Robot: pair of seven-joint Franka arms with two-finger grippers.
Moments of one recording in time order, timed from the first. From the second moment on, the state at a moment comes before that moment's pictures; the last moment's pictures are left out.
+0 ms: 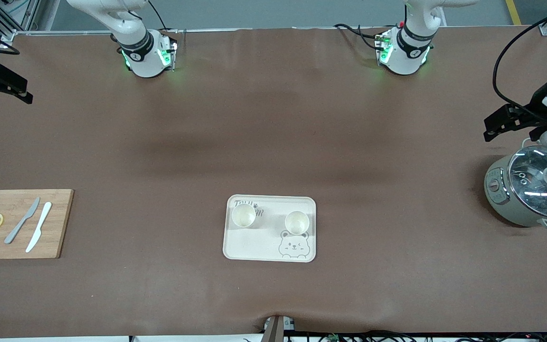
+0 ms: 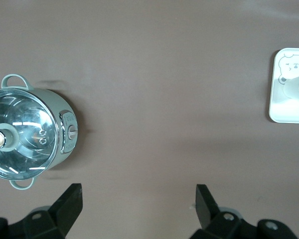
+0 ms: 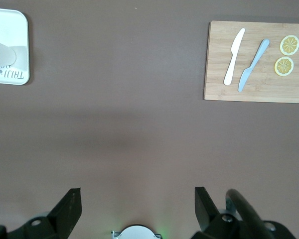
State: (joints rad) left arm -0.04 0.05 -0.04 -1.49 0.03 1.59 -0.07; right arm -0.01 -0.06 -0.02 -1.50 -0.01 1.38 -0.09
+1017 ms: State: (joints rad) left arm -0.04 0.05 -0.04 -1.47 0.03 1.59 -0.07; right arm -0.01 -0.06 -0.02 -1.50 -0.01 1.38 -0.09
